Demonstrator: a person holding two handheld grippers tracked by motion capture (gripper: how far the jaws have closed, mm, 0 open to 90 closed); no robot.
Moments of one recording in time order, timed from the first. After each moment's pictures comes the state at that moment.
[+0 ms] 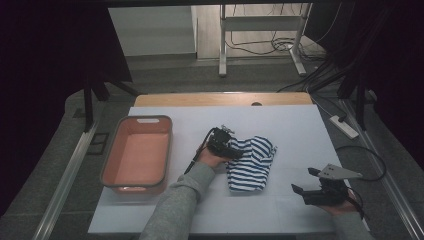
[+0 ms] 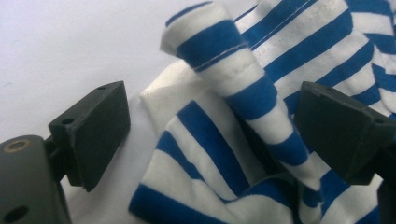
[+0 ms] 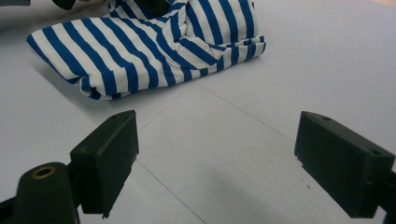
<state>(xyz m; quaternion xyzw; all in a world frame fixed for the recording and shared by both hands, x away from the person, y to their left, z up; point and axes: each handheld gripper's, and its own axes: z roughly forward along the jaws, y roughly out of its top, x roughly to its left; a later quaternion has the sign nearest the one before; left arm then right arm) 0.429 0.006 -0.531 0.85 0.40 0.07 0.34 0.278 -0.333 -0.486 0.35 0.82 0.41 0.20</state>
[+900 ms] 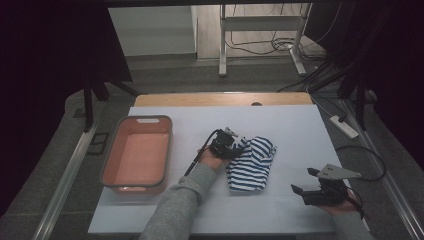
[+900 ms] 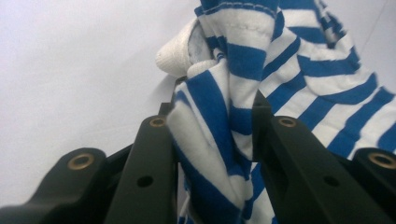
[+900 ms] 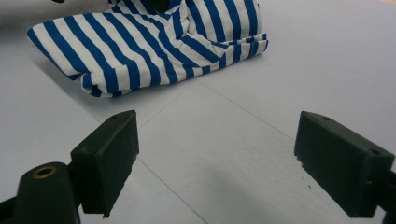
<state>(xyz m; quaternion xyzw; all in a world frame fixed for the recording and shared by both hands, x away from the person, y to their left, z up) 0.415 0.002 -0.519 0.86 0.35 0.05 0.37 0.278 -0.332 -0.486 0.34 0.83 0.40 0.20</state>
